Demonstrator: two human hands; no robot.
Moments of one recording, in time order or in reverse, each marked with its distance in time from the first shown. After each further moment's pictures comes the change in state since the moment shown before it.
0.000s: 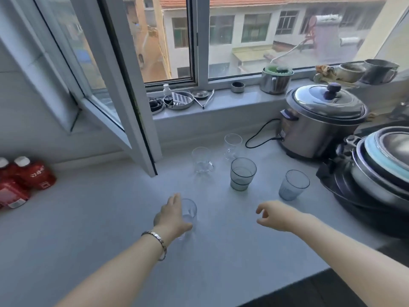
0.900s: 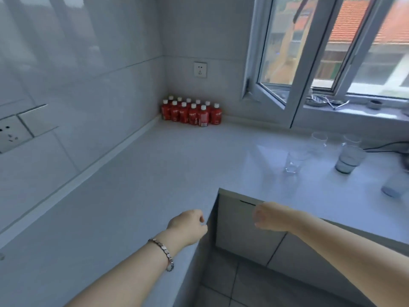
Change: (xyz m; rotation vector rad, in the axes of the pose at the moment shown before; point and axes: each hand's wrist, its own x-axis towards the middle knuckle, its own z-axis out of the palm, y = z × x) left_hand -0.495 -0.179 0.131 -0.288 0.216 -0.389; right_hand -0.314 -0.180 0.220 -0.493 -0.084 -0.624
